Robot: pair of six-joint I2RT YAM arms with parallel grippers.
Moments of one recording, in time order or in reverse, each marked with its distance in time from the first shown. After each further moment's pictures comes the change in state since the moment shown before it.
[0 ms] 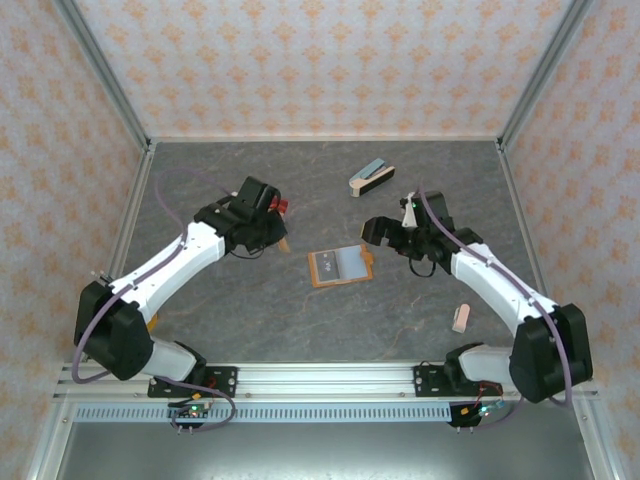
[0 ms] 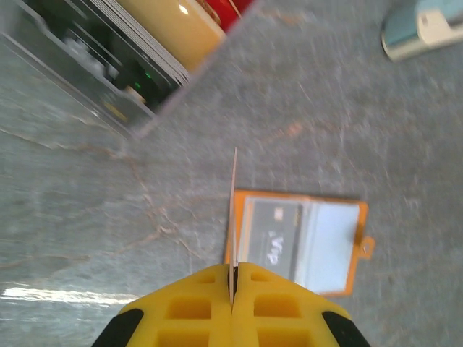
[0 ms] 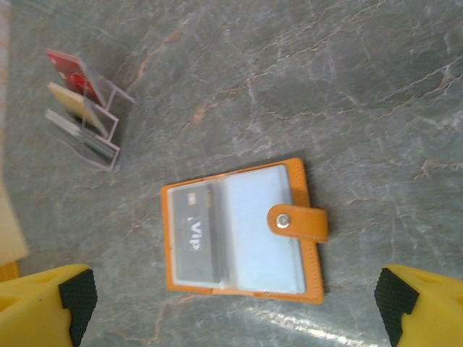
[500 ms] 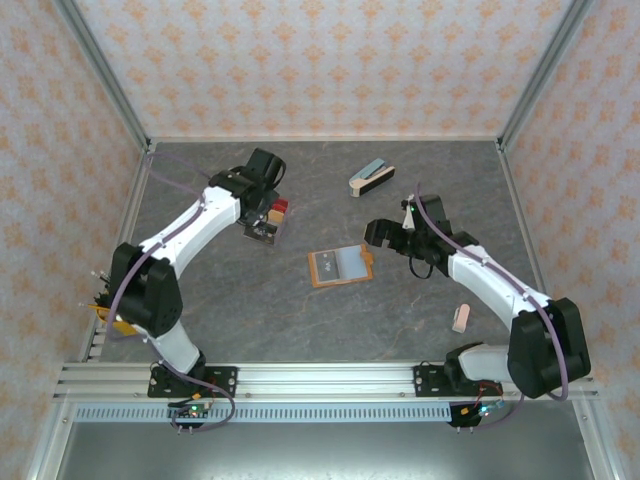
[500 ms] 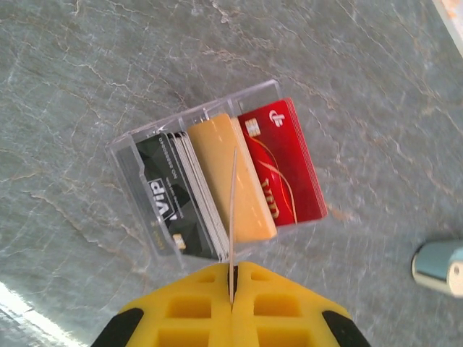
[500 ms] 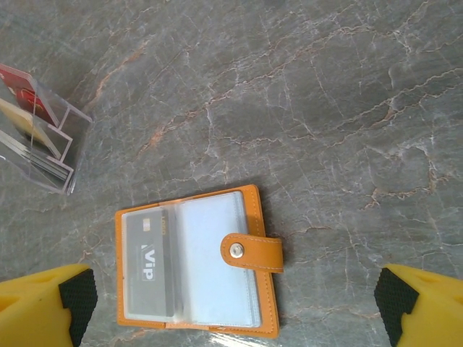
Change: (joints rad) left arm 0.087 0.277 0.272 -0.105 -0.247 -0.354; right arm 0.000 0.011 -0.055 0.087 0.098 -0.035
